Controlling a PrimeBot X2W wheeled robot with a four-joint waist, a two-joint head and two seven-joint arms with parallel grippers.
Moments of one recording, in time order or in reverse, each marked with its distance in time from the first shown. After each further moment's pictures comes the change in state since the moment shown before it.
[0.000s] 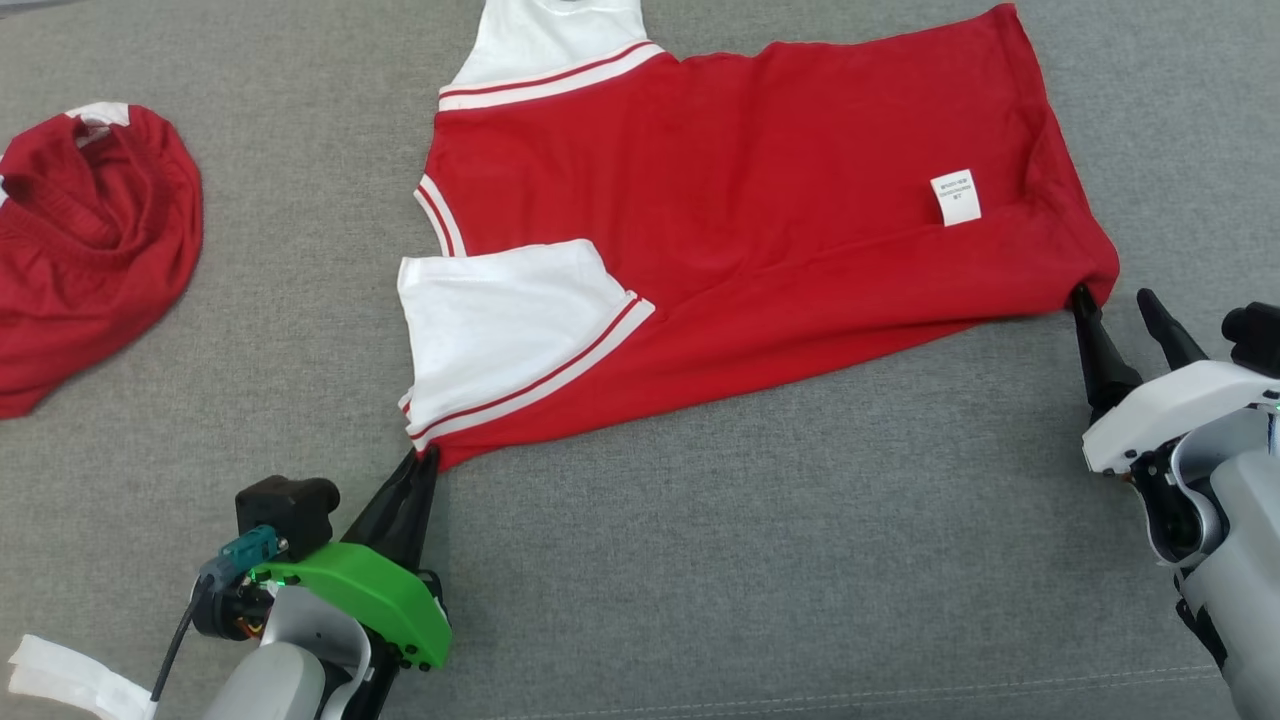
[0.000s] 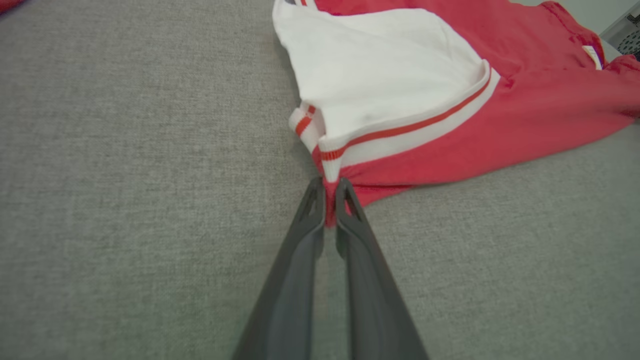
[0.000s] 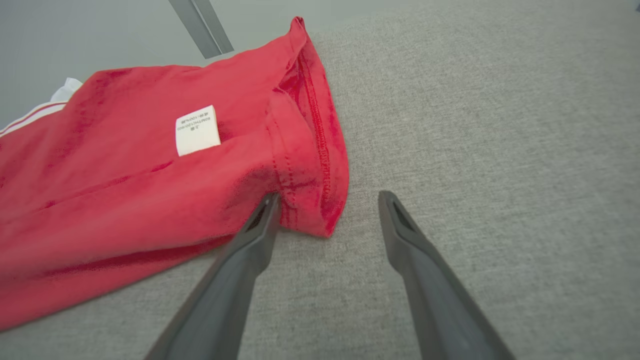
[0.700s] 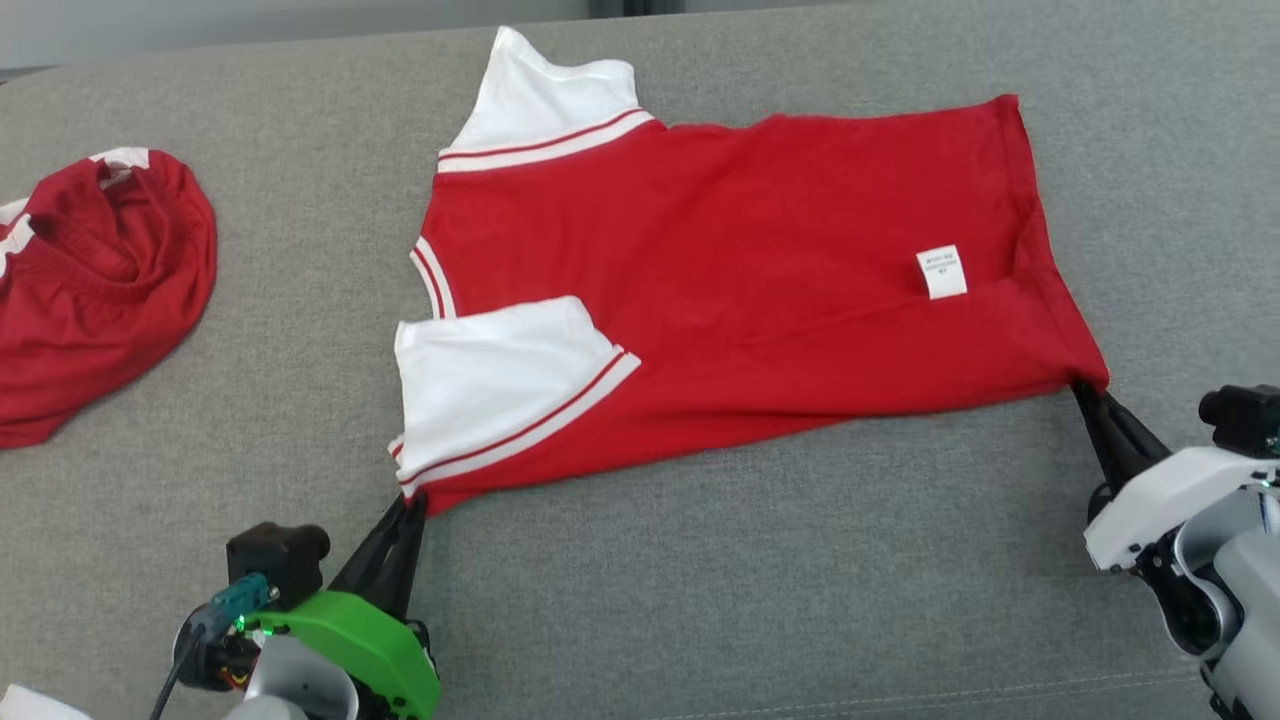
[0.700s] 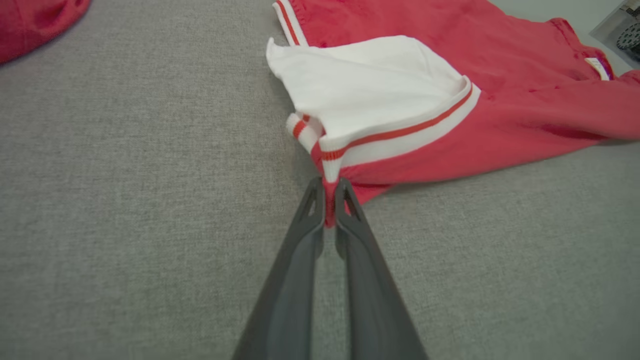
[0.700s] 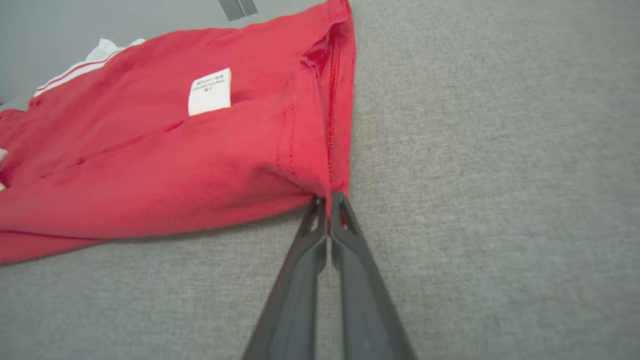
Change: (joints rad) left arm 0.084 0.048 -0.010 -0.082 0.003 0.031 0.016; right arm 0.095 -0.123 0.251 -0.056 0.199 0.000 -0.040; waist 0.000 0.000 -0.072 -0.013
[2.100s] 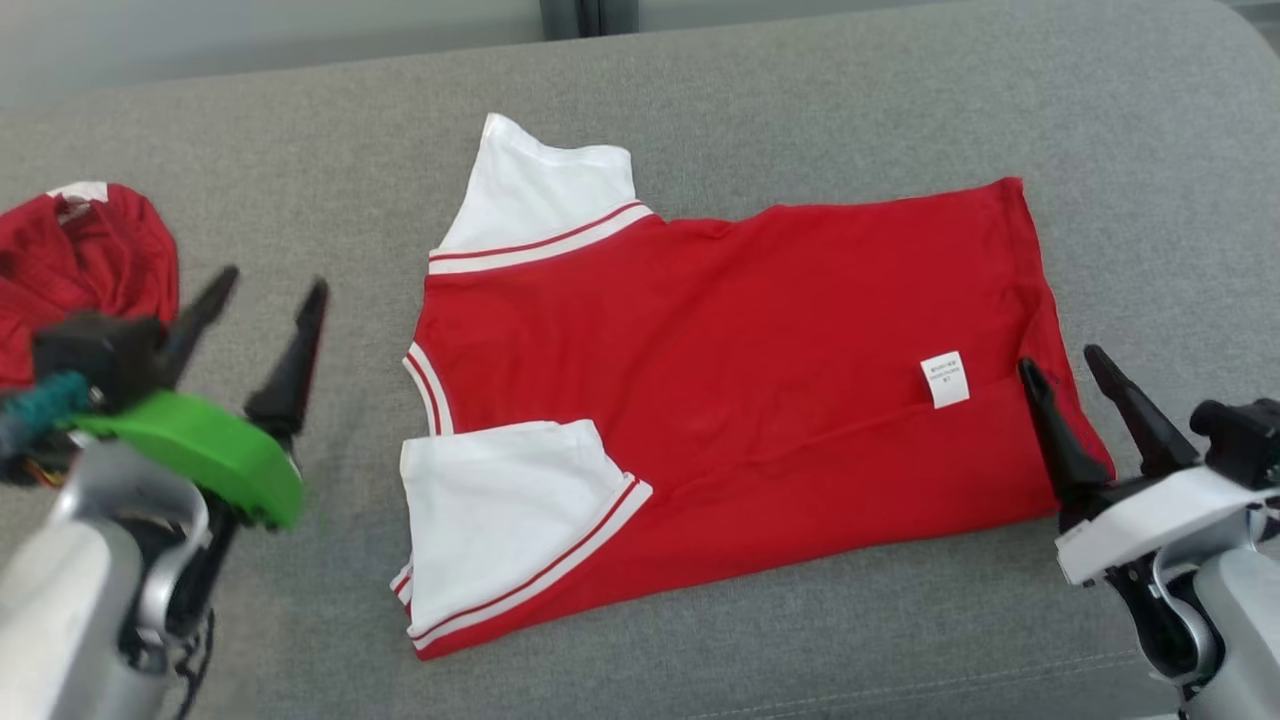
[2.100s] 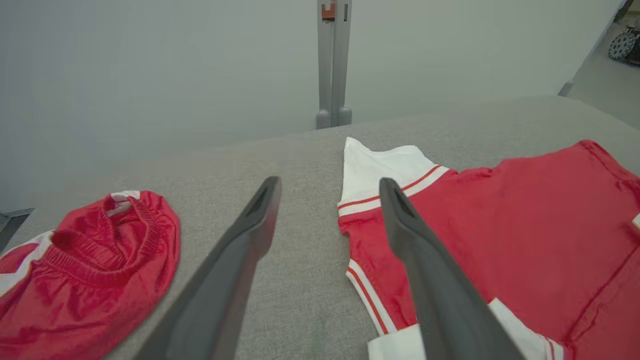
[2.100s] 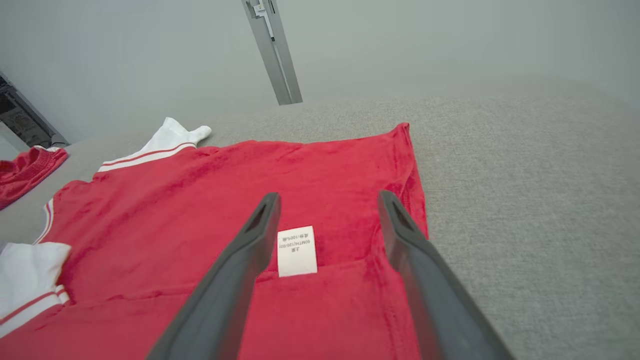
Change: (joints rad) left arm -0.188 0.187 0.086 -0.247 0.006 0.049 0.183; right arm 0.193 0.054 -0.206 -0.357 -0.228 0.000 -0.009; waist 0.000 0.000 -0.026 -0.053
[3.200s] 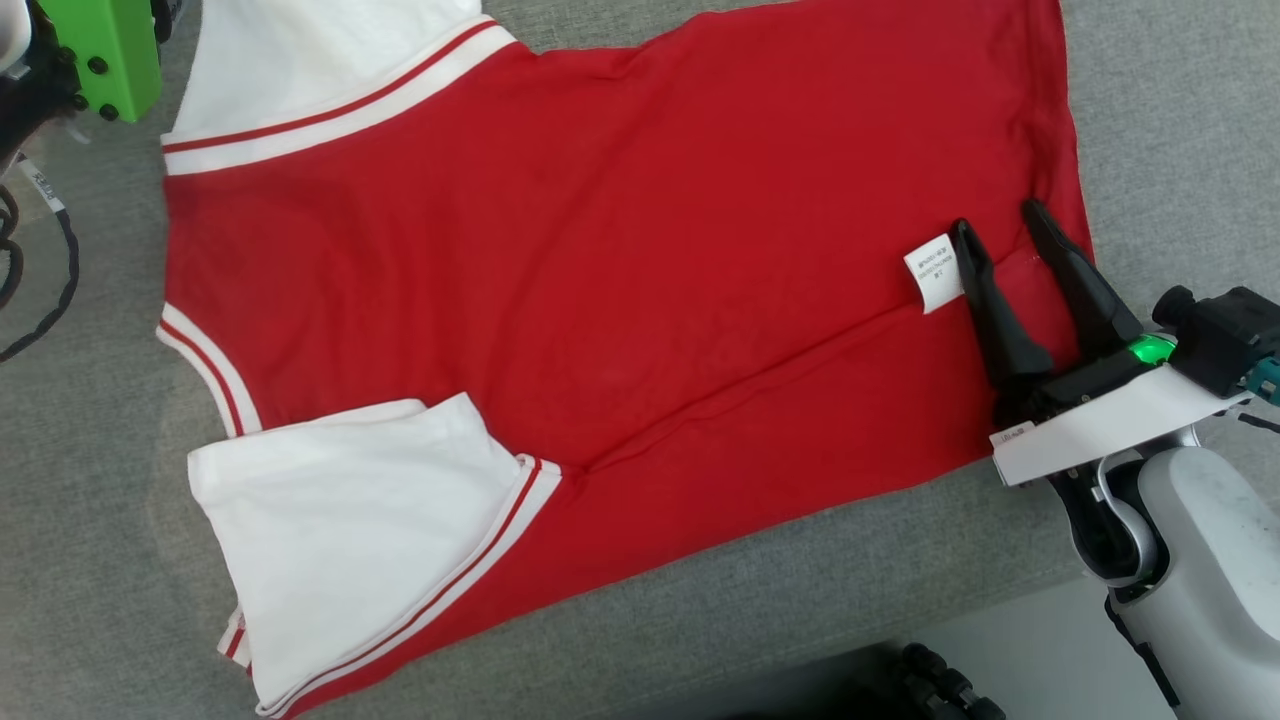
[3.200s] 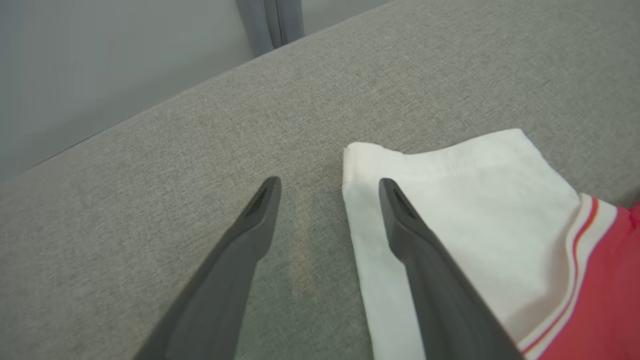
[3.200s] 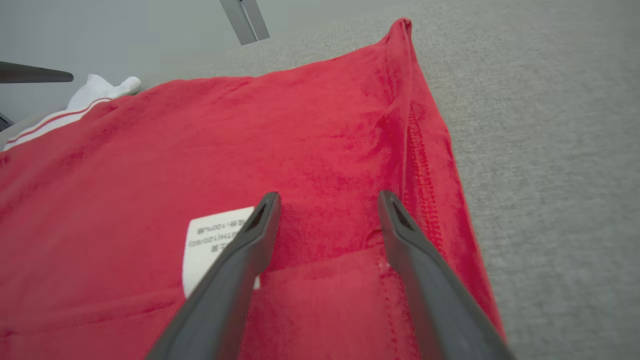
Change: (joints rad) left arm -0.929 0.081 -0.354 0.518 -0.233 -0.188 0.408; right arm -0.163 0.103 0.012 -0.128 -0.052 0.000 0.000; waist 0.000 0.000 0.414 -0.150
